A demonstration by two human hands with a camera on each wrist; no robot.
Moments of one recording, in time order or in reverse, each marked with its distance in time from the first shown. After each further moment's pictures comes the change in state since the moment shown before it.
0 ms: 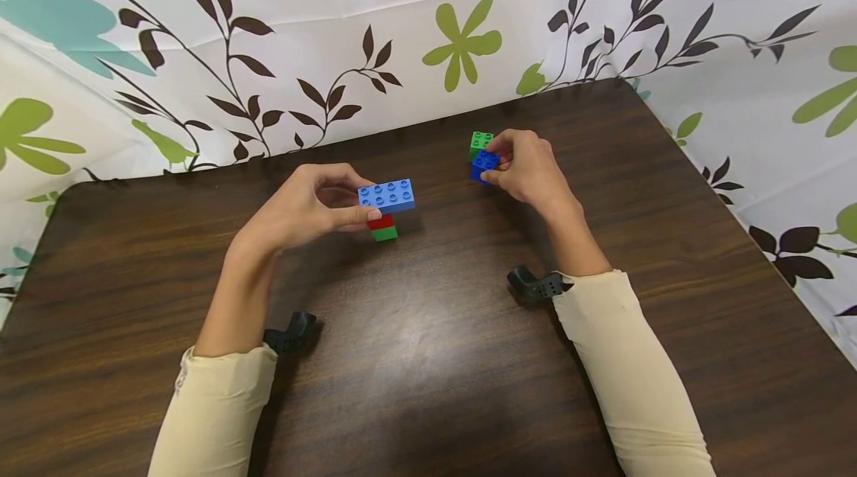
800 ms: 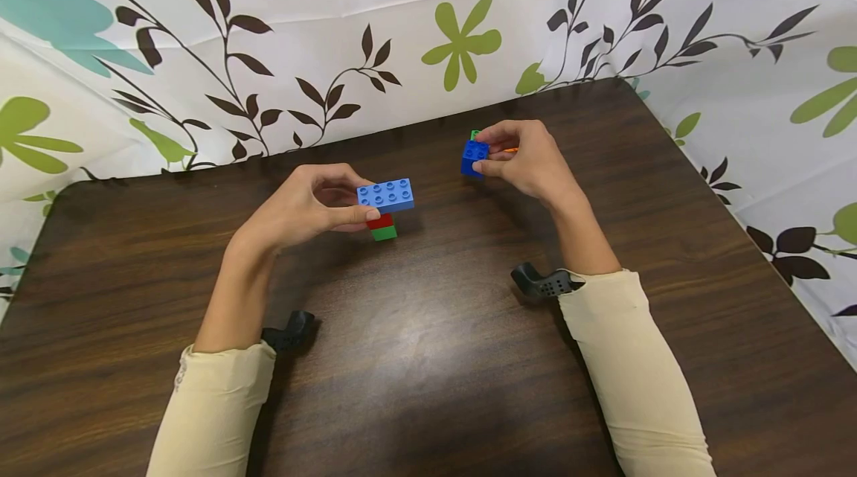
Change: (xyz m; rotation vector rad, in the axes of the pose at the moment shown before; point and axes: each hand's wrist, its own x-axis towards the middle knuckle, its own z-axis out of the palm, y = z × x) left_hand 0.003 -0.007 -0.001 -0.109 -0.036 -0.015; right_hand -0.003 -0.008 -0.009 0.173 -0.006 0.002
